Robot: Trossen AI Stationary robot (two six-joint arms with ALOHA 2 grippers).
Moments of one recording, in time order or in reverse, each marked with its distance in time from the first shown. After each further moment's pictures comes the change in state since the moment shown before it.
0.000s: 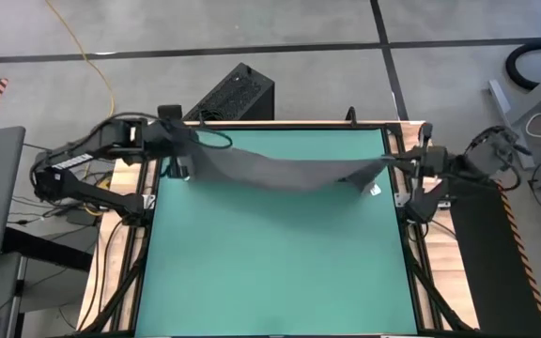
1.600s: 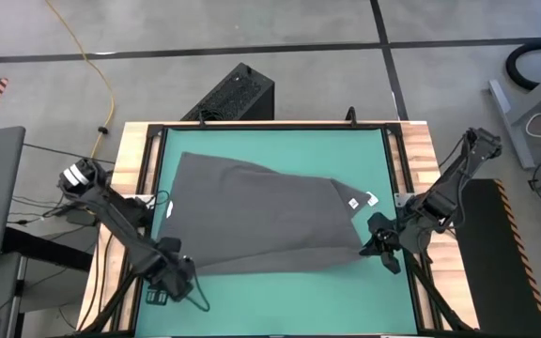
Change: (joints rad) left arm -1.018 0.324 -0.592 0.303 0.696 -1.198; right arm 0.159 0.176 -0.503 0.213 -0.528 1.080
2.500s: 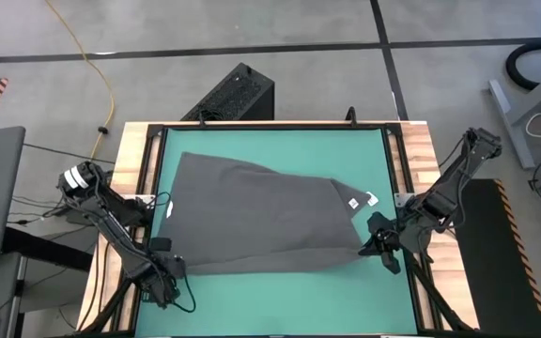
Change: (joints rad) left arm -0.106 0.018 -0.146 0.088 -0.070 -0.156; right arm 0.000 0.000 0.001 0.020 0.010 -0.021
